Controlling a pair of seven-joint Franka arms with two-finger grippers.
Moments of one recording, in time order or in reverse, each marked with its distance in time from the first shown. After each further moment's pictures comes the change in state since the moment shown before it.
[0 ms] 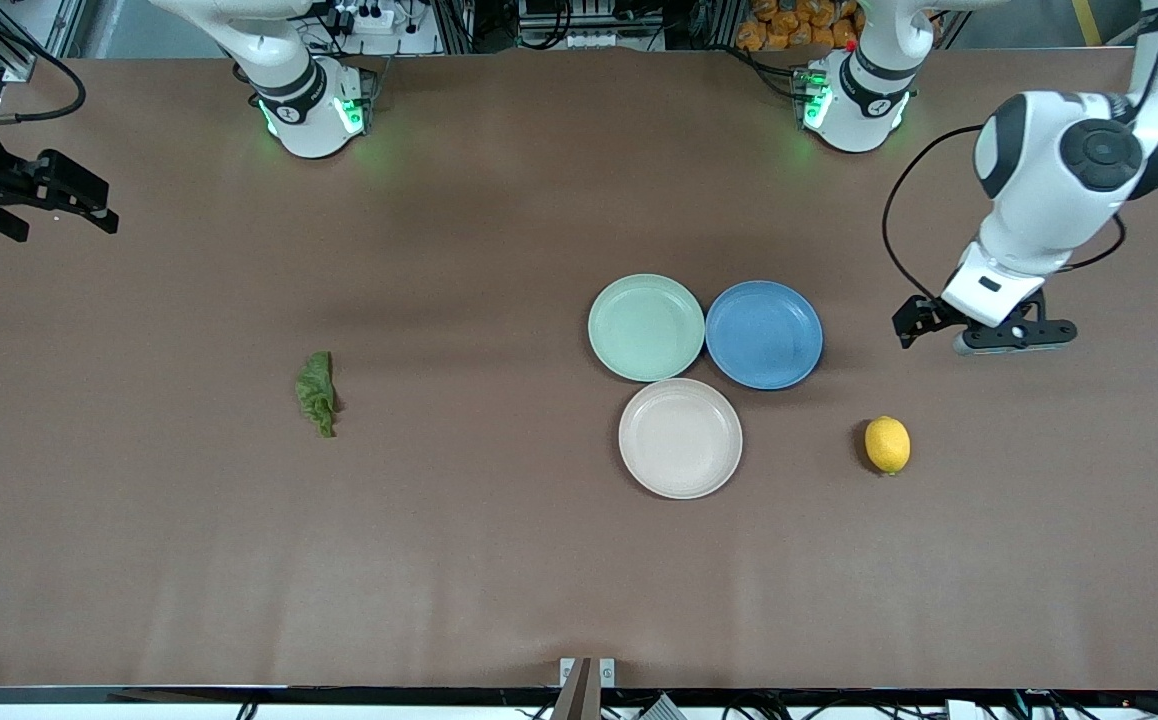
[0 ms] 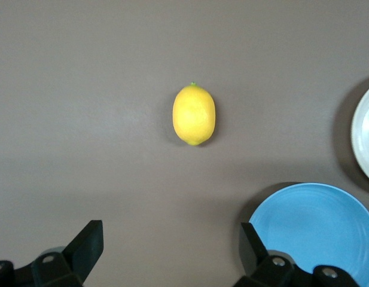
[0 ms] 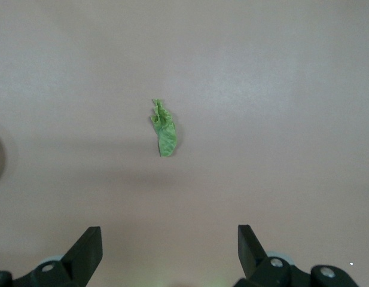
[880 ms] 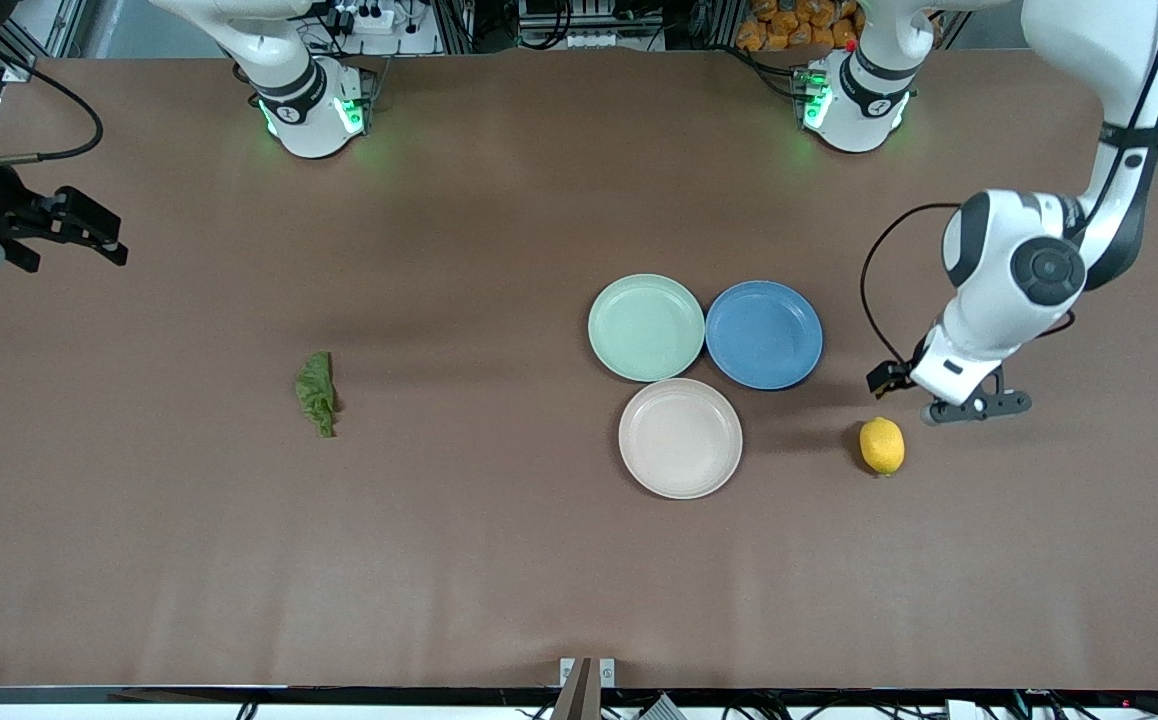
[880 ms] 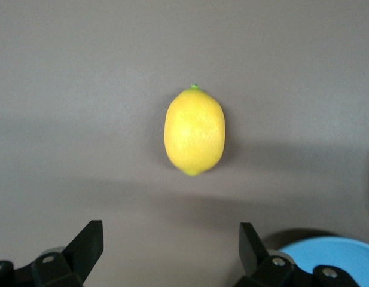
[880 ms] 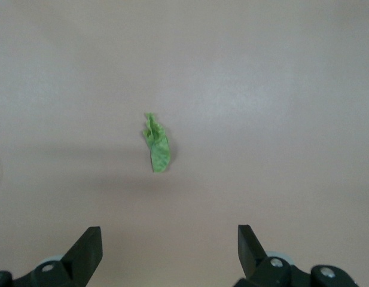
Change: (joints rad) left arm -0.003 0.247 0.004 0.028 0.004 0.172 -0.108; right arm 0.001 0.003 -0.002 -0.076 -0.015 0.101 0.000
